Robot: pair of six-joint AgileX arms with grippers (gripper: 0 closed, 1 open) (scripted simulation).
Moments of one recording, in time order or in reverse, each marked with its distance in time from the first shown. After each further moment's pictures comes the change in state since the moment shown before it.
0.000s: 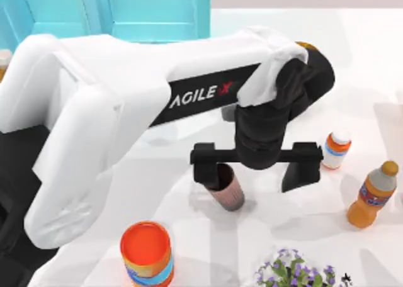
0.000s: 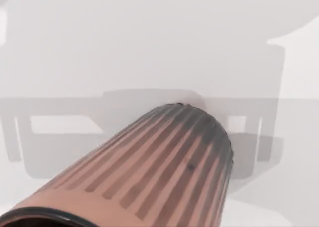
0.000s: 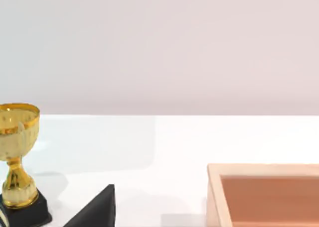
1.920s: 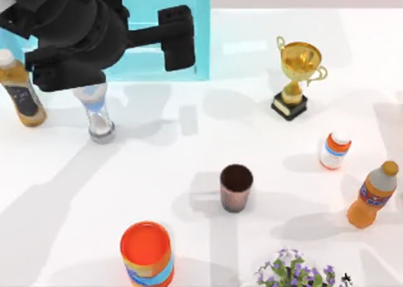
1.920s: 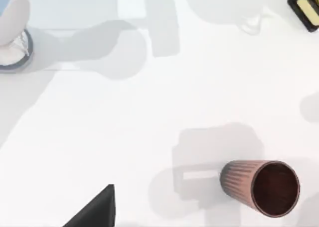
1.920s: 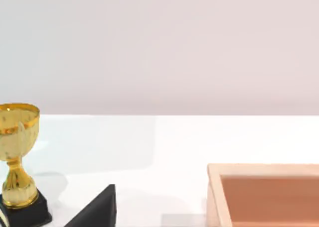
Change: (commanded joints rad) left arm 0.306 -0.795 -0.386 0.129 -0.005 0.284; right arm 0.000 0.000 0.000 0.000 0.000 0.000
